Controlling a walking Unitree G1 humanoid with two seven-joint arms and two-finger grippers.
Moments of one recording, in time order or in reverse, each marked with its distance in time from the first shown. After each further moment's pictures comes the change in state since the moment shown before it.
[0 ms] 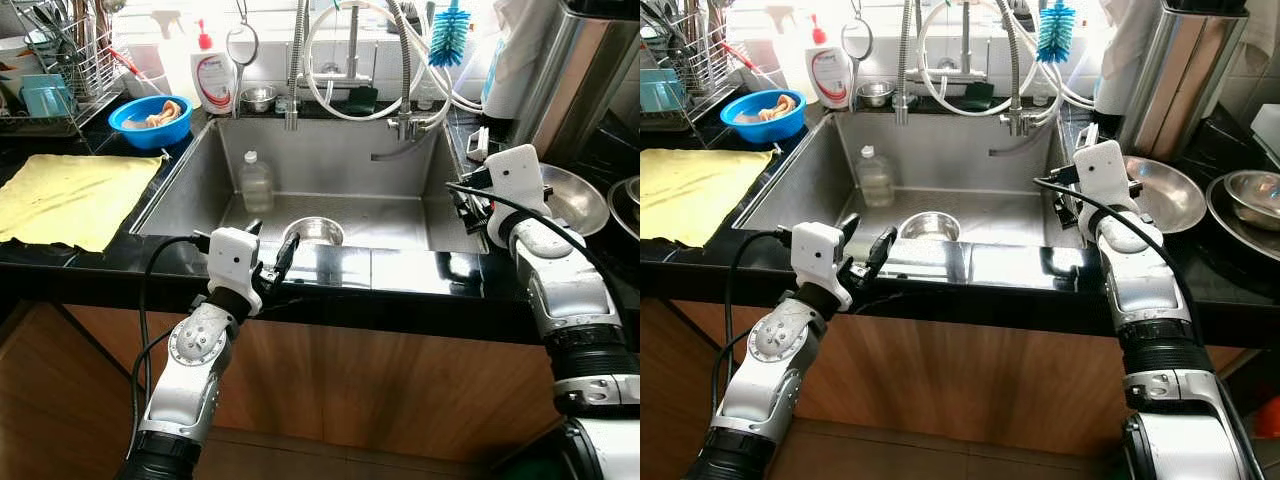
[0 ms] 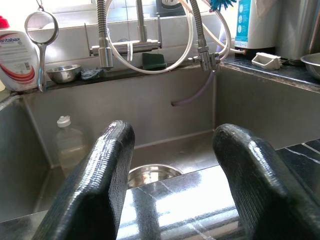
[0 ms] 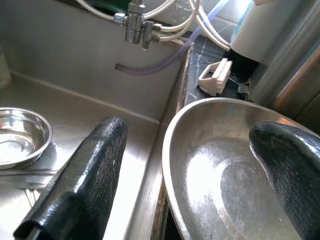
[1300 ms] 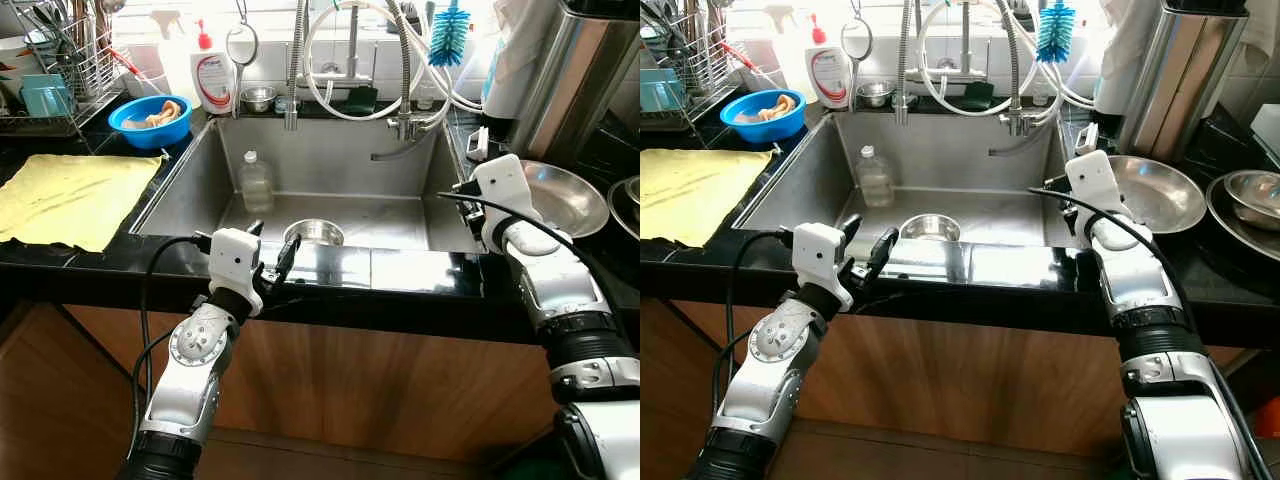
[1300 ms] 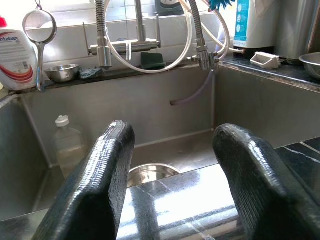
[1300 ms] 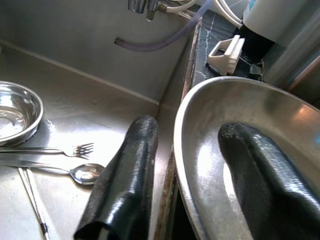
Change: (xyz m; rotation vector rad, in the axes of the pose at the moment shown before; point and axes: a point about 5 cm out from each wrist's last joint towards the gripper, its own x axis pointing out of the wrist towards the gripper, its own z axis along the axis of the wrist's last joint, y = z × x) left arm 0.000 -0.001 0.000 -0.001 0.001 -0.006; right arm 0.012 0.004 -0.007 -0.034 0.086 -0.003
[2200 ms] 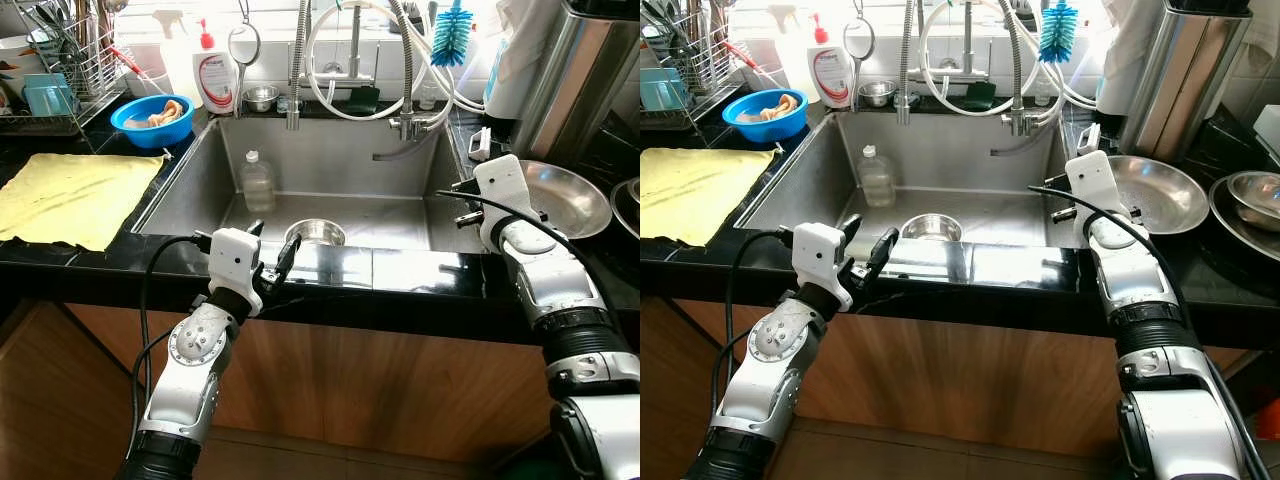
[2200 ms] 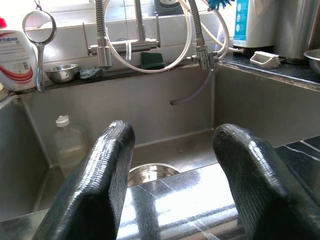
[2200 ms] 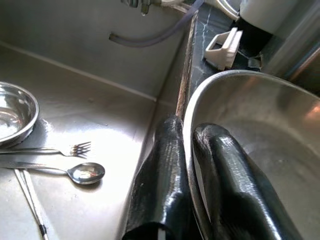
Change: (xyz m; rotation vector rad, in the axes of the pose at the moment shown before) left arm 0.000 0.000 0.000 0.003 0.000 -0.009; right arm 0.004 -0.001 0.000 0.021 0.021 -0.024
